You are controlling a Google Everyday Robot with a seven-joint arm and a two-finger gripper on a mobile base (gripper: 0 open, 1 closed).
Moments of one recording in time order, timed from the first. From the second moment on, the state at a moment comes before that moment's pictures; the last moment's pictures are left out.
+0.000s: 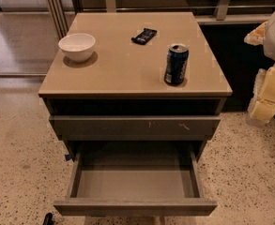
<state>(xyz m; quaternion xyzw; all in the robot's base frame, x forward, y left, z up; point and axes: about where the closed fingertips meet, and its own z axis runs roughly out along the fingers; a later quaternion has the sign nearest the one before) 0.438 -0.217 0.976 -0.60 0.78 -0.03 0.16</state>
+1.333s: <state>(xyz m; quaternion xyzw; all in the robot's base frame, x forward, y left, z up) 0.556 -0.206 0.961 -0.58 0.78 -0.02 0.24</state>
